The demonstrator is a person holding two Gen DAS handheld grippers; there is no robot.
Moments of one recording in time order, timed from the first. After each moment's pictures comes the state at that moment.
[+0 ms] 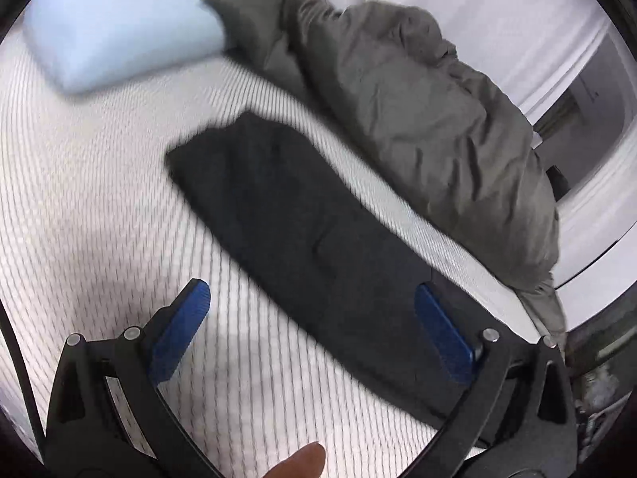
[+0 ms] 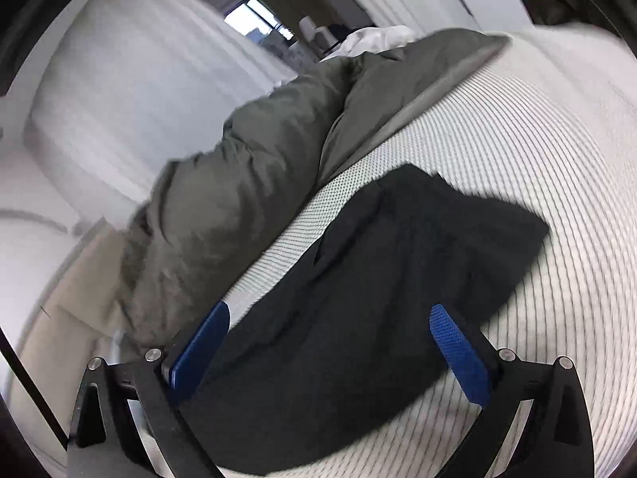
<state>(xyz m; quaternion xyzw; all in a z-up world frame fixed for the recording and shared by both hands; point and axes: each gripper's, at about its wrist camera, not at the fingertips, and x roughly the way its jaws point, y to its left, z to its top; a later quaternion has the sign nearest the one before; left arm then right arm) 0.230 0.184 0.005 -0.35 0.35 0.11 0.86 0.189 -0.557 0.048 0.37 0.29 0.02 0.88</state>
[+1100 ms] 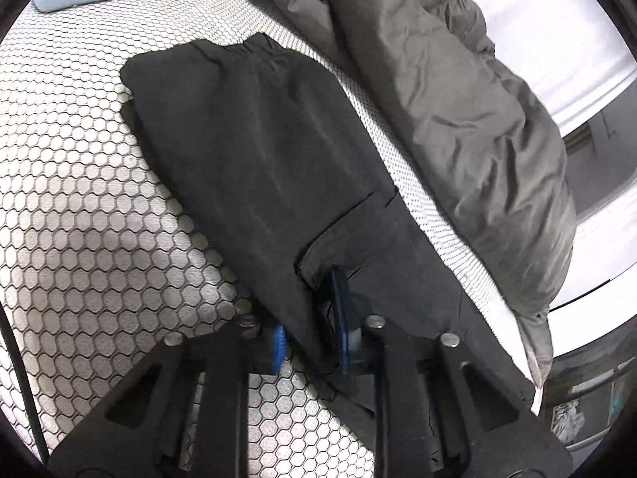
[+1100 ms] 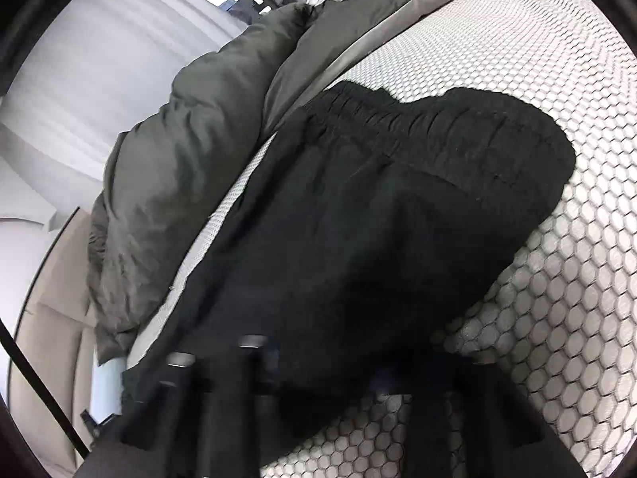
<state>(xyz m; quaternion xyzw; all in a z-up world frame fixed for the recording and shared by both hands) 0.280 0.190 -0.067 -0.41 0.36 0.12 0.83 0.253 -0.569 -0.032 0.36 0.38 0.00 0.85</state>
